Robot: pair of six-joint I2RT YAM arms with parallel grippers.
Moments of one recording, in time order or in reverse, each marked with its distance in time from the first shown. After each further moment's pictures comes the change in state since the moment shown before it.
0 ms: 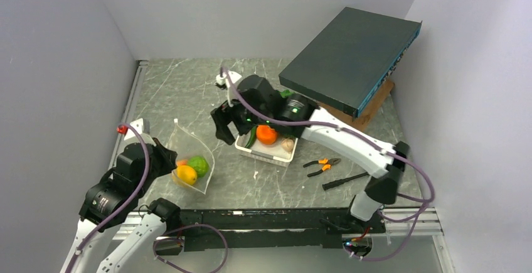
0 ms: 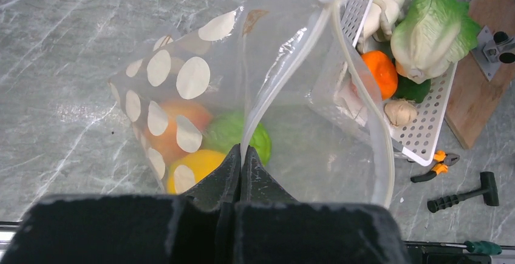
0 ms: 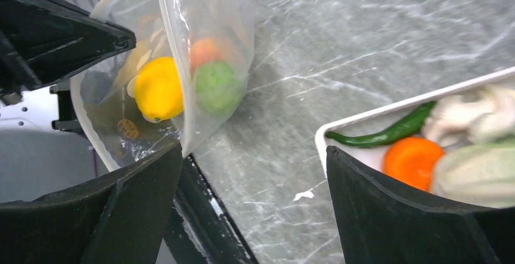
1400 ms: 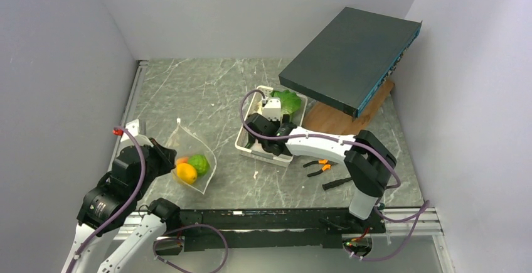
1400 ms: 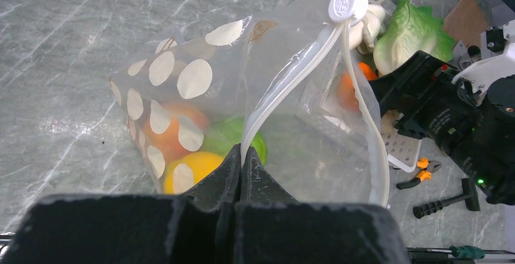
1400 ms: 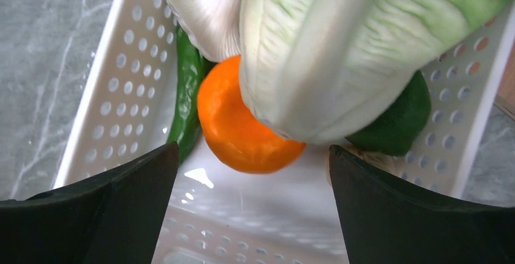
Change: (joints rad) left arm 0.000 -0.034 -0.013 0.038 -0.006 -0.005; right arm -0.087 0.015 -0.655 0.351 0.735 0.517
